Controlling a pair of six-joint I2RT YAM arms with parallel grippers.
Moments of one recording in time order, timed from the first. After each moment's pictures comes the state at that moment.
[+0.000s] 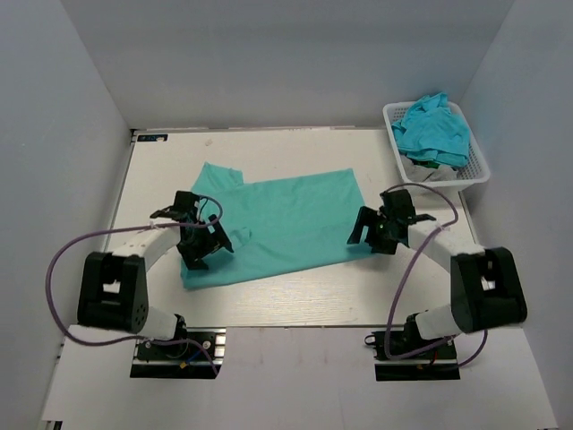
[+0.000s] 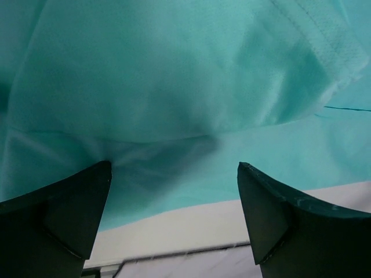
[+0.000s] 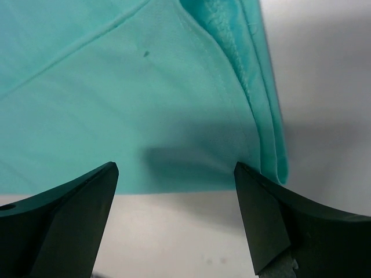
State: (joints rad) left arm -0.13 1.47 0.79 -0.58 0.20 -0.64; right arm 0.22 1.48 0.75 -0.32 -0.20 0.46
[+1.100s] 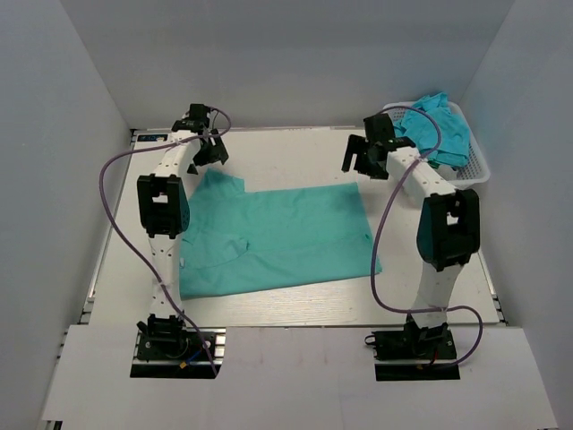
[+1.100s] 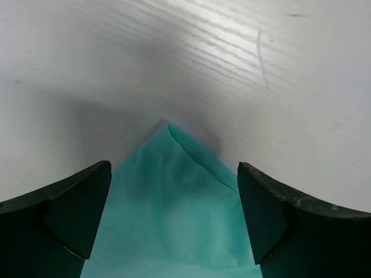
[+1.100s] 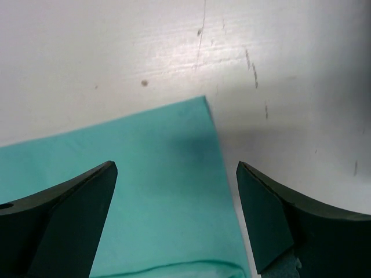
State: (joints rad) left arm -0.09 2.42 2.24 -0.88 -0.17 -0.45; right arm 0.27 1.91 1.59 -0.60 0.06 0.39
